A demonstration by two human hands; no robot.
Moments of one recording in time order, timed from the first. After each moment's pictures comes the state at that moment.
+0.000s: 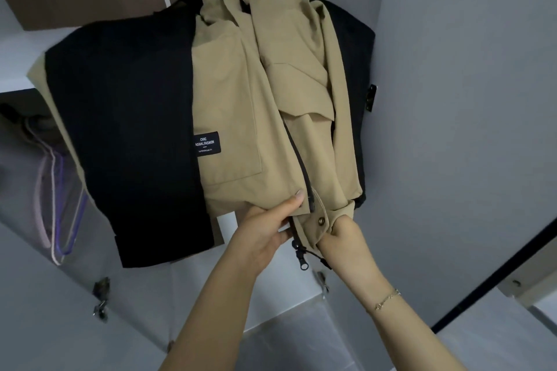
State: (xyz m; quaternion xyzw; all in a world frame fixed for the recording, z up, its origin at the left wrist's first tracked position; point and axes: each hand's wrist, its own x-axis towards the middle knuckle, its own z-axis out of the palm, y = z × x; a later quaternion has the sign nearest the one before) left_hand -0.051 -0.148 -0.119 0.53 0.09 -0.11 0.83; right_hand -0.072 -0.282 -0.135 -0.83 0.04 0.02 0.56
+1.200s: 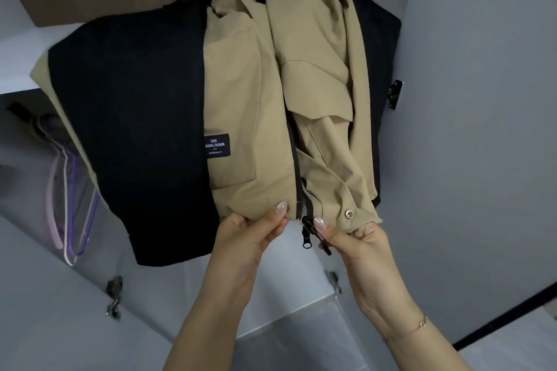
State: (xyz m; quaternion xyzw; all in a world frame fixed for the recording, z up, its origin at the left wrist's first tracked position) left_hand -0.074 -0.113 -0.109 0.51 0.09 0.03 0.85; right_hand -0.069 -0.272 -0.133 -0.55 -0.06 0.01 0.84
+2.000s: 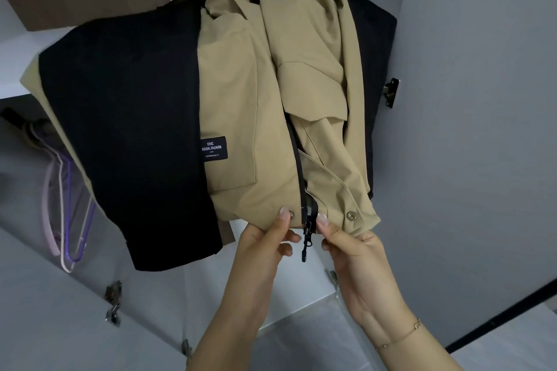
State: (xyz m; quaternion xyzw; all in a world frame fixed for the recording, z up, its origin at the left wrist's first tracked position) left_hand -0.080 -0.131 -0.120 0.57 0.08 0.00 0.82; right_hand -0.072 -0.260 -0.133 -0.49 0.02 0.02 0.87
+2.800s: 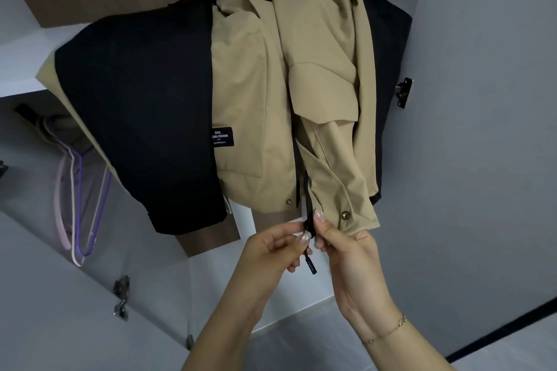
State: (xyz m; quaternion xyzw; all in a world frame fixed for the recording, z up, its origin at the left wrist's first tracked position) left_hand -0.074 -0.112 -0.140 0.67 0.04 -0.06 0.74; right_hand -0.066 -0.238 -0.138 -0.48 0.06 -0.01 0.88
